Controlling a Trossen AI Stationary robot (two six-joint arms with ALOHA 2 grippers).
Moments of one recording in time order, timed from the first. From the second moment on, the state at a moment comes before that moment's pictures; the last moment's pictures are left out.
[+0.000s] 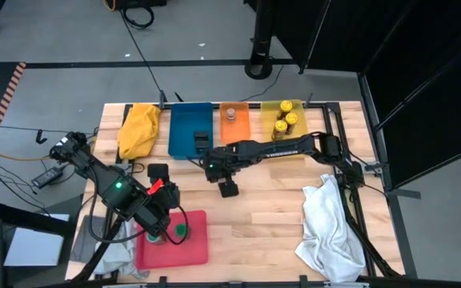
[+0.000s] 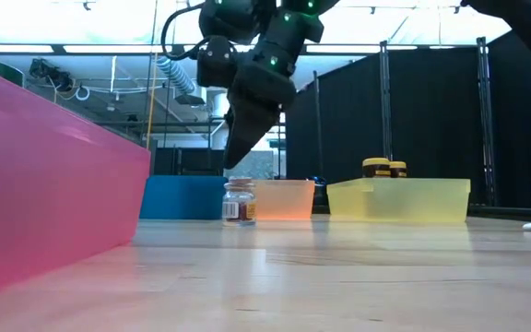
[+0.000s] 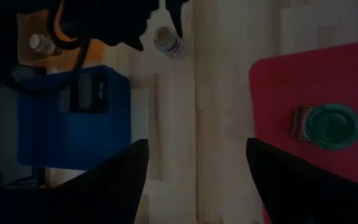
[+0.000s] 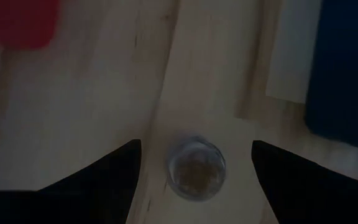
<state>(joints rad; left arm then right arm) -0.65 1.48 1.57 -1.50 -0.53 -0.55 -0.01 2.19 1.86 -0.83 -0.05 -0.21</state>
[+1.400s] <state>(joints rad) -0.65 1.48 1.57 -1.50 -0.55 -0.55 -0.01 2.16 1.71 -0.72 0.01 -0.25</state>
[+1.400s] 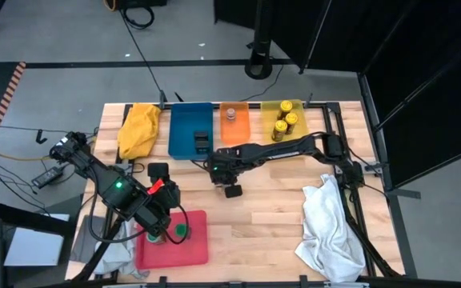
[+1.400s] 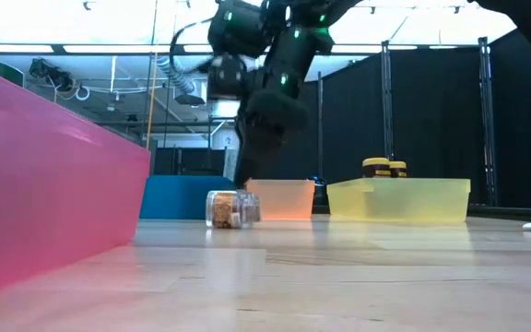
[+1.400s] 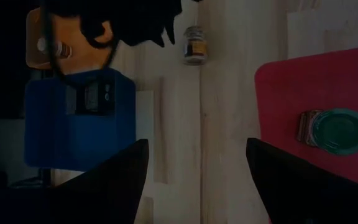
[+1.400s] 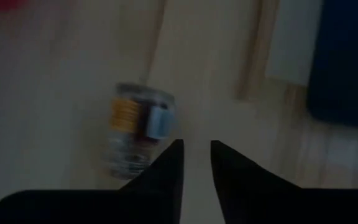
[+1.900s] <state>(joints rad) -0.65 1.48 1.57 -1.50 -0.56 -0.55 0.08 2.16 1.71 -0.71 0.07 -0.24</state>
